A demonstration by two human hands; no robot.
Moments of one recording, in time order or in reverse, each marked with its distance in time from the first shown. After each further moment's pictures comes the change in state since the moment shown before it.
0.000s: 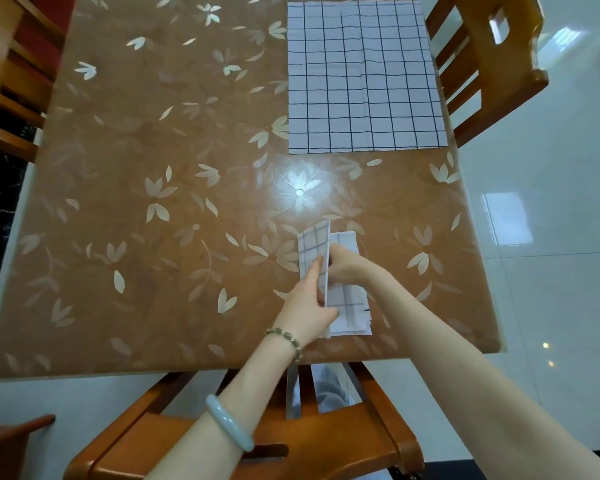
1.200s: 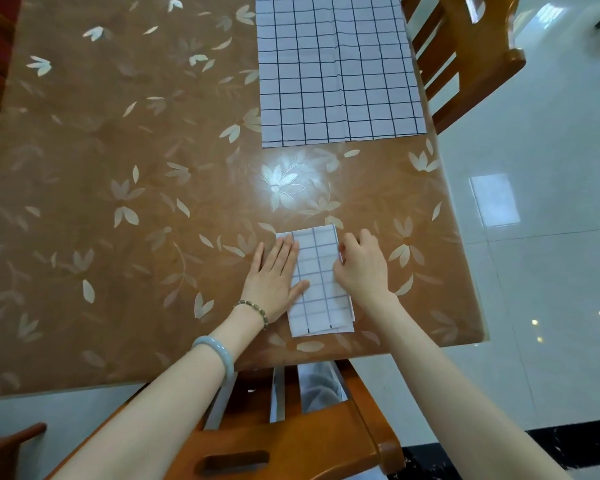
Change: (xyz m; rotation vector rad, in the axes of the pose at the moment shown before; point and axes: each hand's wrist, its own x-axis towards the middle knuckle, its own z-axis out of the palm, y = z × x) left_hand 0.082 -0.062 -0.002 1.106 0.160 0.332; right_hand -0.031 0.049 0.001 -0.413 0.880 -0.038
